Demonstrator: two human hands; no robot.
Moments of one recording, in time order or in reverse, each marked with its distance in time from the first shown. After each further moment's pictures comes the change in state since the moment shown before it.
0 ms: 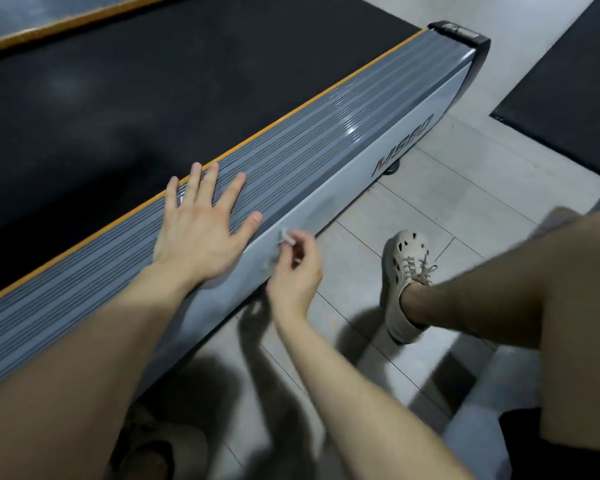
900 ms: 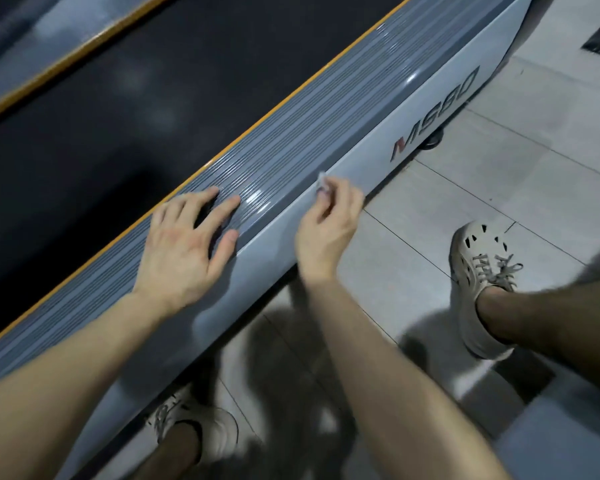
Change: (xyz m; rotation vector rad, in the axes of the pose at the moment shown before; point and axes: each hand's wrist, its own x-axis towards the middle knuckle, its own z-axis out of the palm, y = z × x) left_hand -0.007 0.014 -0.013 0.123 0.140 0.170; right_hand 0.110 -0.004 -0.010 0.120 0.154 -0.130
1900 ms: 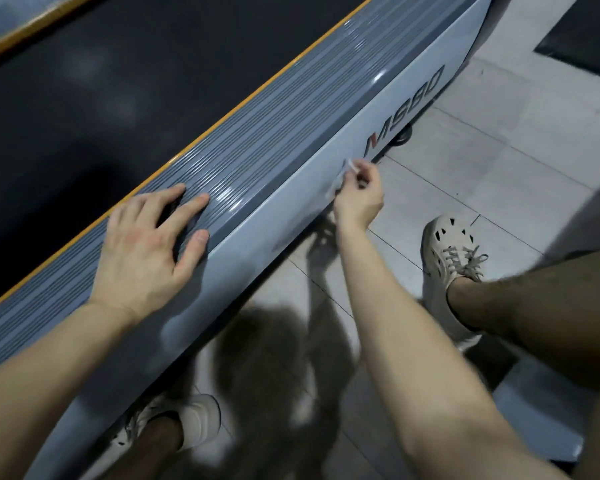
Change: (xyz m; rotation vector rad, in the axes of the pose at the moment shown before) left_hand 0.001 -0.007 0.006 -0.075 0.032 -0.005; right_hand 0.094 0.047 -0.027 -0.096 0.046 0.438
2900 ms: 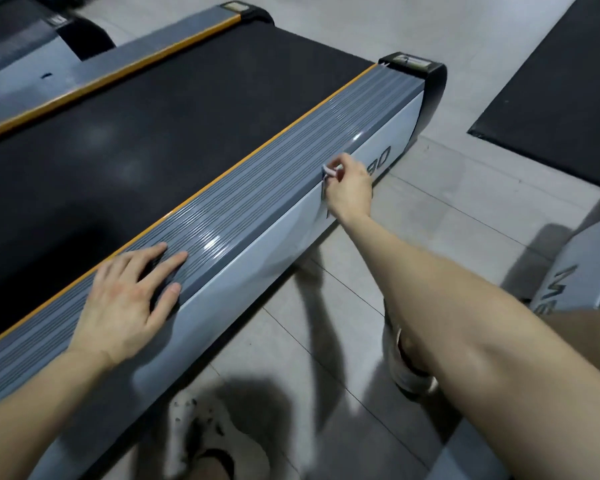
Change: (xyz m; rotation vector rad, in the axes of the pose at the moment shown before) left_hand -0.002 -0.002 -0.005 -0.007 -0.120 -0.027; right_hand 0.094 -0.096 -0.019 -0.506 -0.282 -0.477
